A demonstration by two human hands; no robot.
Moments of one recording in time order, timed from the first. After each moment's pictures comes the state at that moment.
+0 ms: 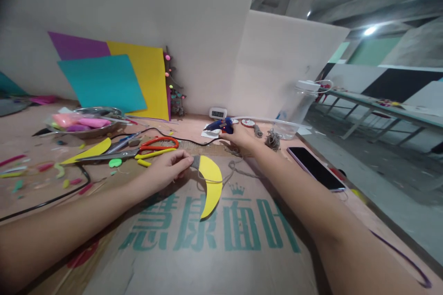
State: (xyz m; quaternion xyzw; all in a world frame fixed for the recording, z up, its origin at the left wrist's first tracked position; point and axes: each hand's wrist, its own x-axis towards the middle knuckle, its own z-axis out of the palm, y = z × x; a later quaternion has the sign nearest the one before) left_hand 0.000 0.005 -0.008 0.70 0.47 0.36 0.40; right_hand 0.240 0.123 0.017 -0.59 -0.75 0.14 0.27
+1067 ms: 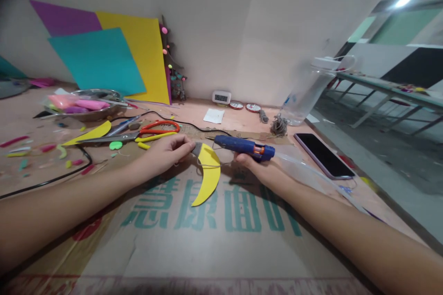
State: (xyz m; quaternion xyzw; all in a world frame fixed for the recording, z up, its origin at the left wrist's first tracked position) left_hand 0.000 -0.002 -0.001 0.73 0.47 0.35 0.35; right_hand 0.263 -0.027 0.005 -0.56 -0.73 0.23 0.32
